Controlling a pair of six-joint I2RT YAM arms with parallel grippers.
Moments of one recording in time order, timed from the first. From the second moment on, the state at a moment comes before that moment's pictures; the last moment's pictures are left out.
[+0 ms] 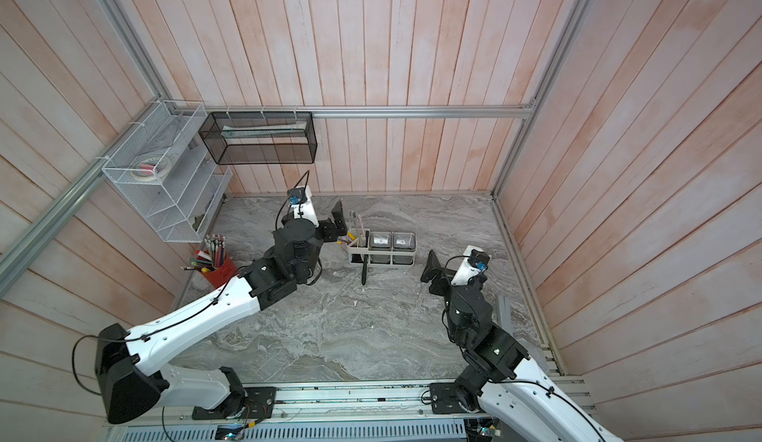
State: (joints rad) left arm -0.83 1.29 1.15 -0.03 -0.74 -0.36; right arm 0.65 0.54 0.52 -0.12 0.75 0.40
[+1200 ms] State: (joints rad) left arm -0.16 1.04 0.37 0.31 -0.58 -0.22; right arm 0.04 1.57 0.18 1.29 0.31 0.02
